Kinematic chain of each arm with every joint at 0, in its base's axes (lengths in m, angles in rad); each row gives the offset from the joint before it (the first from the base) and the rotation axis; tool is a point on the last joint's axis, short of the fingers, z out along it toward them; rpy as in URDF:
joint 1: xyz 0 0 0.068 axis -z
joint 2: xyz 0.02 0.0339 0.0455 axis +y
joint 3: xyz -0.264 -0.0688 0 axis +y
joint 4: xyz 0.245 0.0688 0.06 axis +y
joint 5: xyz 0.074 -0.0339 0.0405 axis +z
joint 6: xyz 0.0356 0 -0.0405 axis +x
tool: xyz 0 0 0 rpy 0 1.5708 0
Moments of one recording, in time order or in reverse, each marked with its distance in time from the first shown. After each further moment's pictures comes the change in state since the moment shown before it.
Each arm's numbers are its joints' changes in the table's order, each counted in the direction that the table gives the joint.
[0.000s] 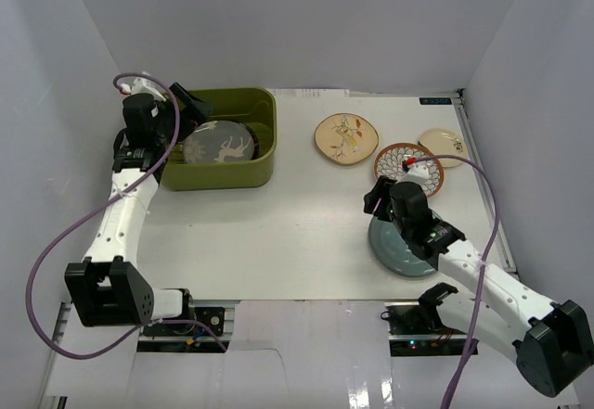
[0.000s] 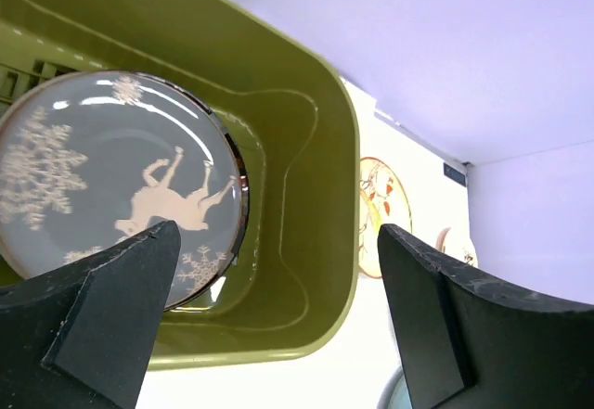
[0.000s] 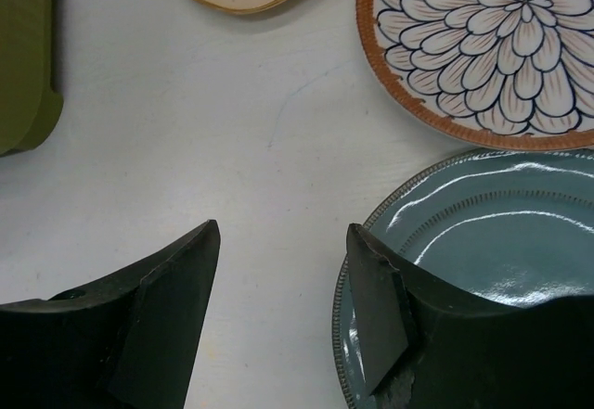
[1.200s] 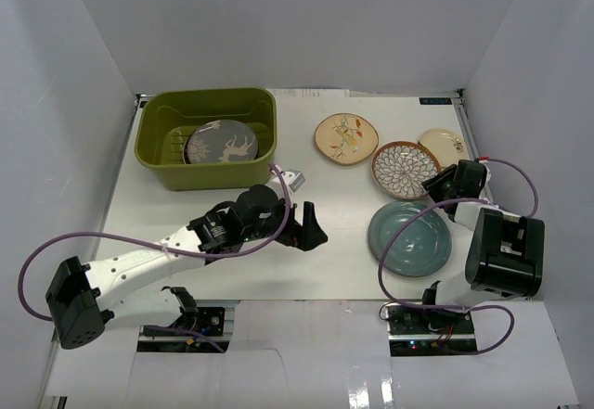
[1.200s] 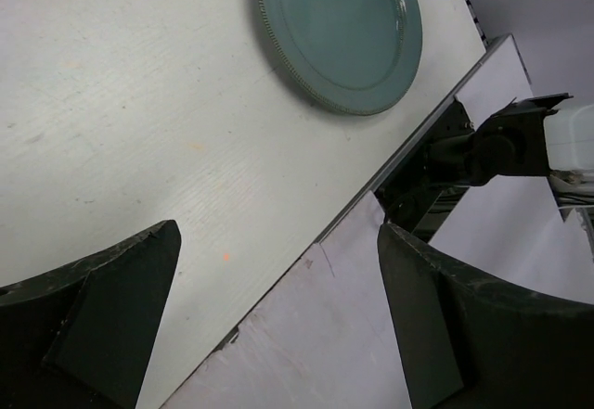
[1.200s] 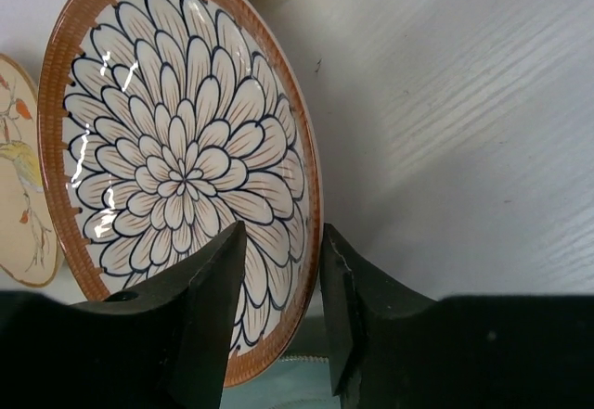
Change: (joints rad) left arm 1.006 -0.207 0.406 -0.027 0.085 0.041; right arm 0.843 0.610 -0.086 -0.352 0.466 0.106
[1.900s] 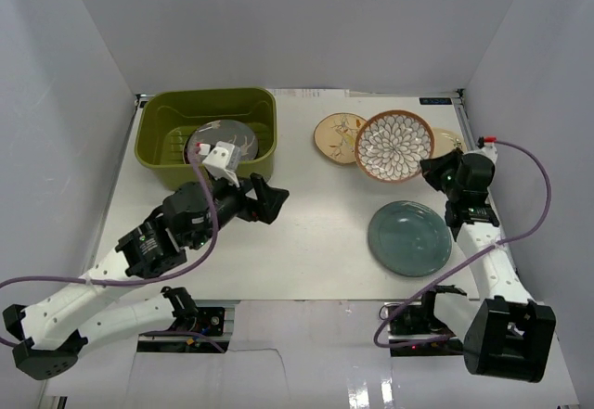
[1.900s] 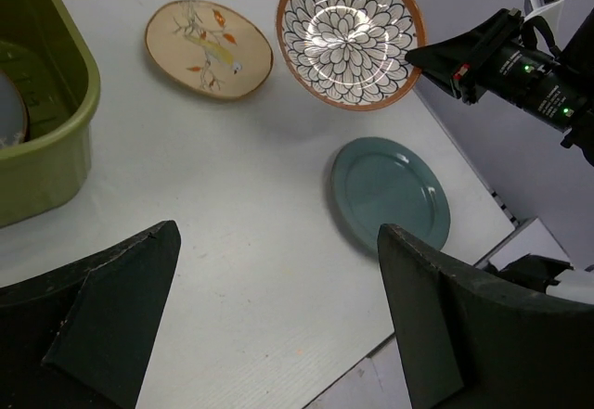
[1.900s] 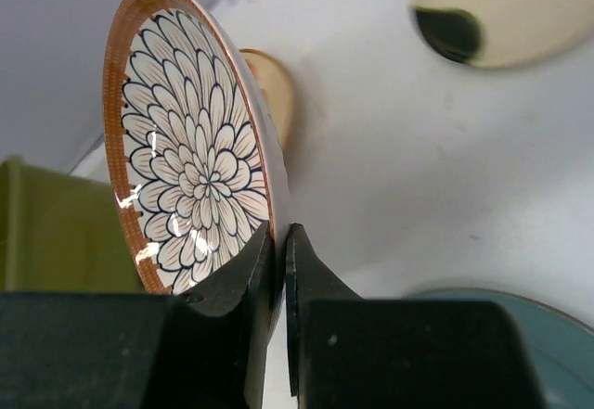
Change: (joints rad) left arm 0.000 -0.319 -0.174 0.191 0.414 0.188; right arm -0.089 -0.465 0.029 0.130 0.034 0.013
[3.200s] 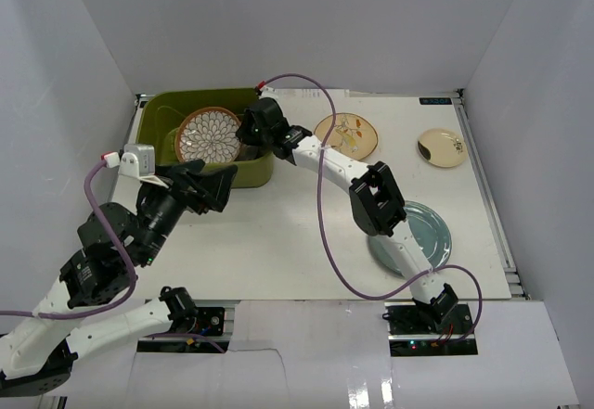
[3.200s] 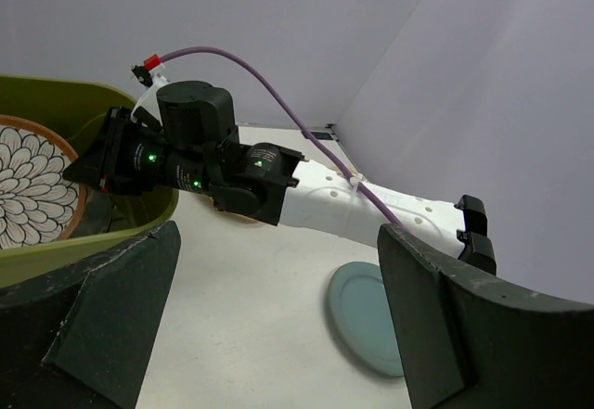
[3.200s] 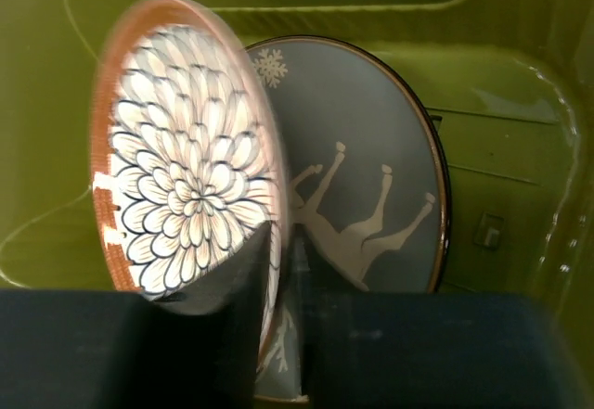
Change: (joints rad) left arm 0.000 -0.235 -0.106 -0.024 0.210 0.077; right arm -0.945 1.423 -1.648 0.238 -0.211 -0.060
